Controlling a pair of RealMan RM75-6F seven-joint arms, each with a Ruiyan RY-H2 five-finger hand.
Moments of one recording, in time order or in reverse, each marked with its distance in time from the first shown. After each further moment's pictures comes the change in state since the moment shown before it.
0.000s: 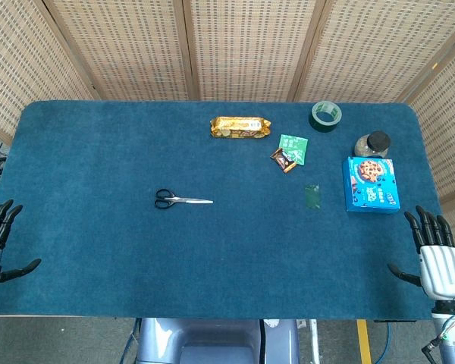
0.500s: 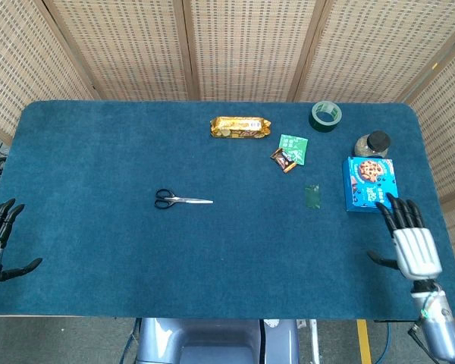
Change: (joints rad) left arm -0.011 -0.011 -0.004 0.027 0.012 -0.010 -0.019; right arm 0.125 -0.053 0.054 0.072 -0.035 -0.155 0.000
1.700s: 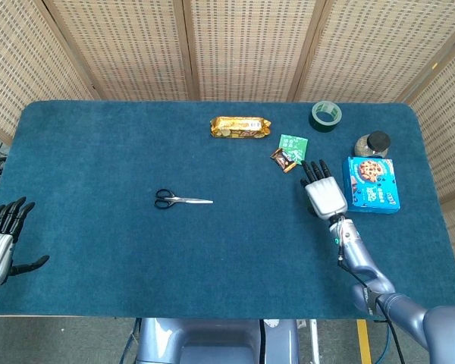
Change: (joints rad) left arm -0.030 -0.027 -0.010 0.008 -0.038 -0.070 0.048; right arm 0.438 -0.431 0.098 0.557 0.120 -0.483 -0.262
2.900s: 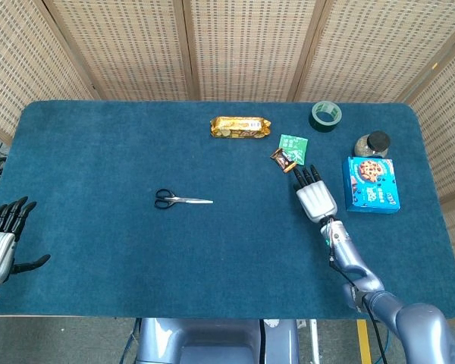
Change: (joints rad) left arm -0.009 -0.006 -0.001 0.007 -0.012 -0.020 0.003; right arm 0.038 -0.123 -0.051 0.199 -0.022 -0.032 -0.002
